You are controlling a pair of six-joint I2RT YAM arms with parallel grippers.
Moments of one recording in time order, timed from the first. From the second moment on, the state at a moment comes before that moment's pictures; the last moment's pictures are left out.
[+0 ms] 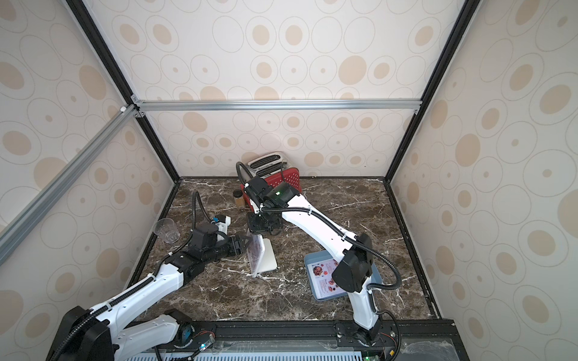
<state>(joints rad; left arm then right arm) -0.46 1.10 0.60 -0.12 0.20 -0.64 0.86 1.99 2.13 -1.26 -0.19 0.57</state>
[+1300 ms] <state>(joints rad) -0.47 1.14 0.61 -0.10 0.20 -0.64 0.84 1.94 2.10 -1.26 -0.23 0.60</state>
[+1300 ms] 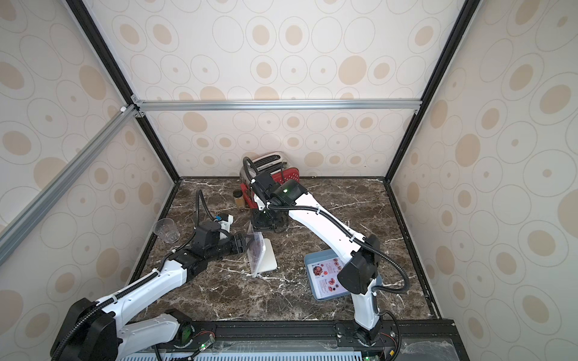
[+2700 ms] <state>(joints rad) -0.47 1.15 0.61 -0.10 0.20 -0.64 0.82 1.94 2.10 -1.28 -0.21 0.57</state>
